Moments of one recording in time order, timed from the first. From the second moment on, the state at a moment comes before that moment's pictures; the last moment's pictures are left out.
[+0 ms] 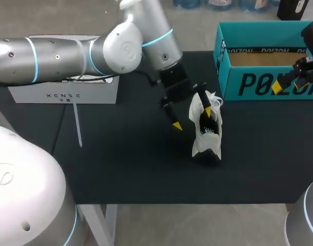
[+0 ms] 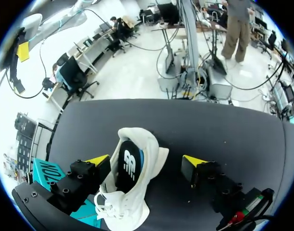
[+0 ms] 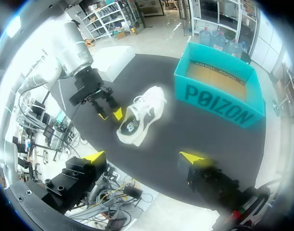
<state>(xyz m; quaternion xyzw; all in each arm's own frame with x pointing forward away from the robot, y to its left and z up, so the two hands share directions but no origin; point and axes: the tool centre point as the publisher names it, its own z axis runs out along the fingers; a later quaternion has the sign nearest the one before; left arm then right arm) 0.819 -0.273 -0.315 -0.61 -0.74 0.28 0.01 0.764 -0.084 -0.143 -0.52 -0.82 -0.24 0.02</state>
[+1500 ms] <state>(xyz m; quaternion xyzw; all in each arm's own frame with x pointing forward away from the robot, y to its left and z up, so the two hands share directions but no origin) 0.805 -0.316 -0.399 -0.70 -0.69 0.13 0.10 0.764 -0.084 -0.143 -0.52 -0.82 -0.24 0.02</state>
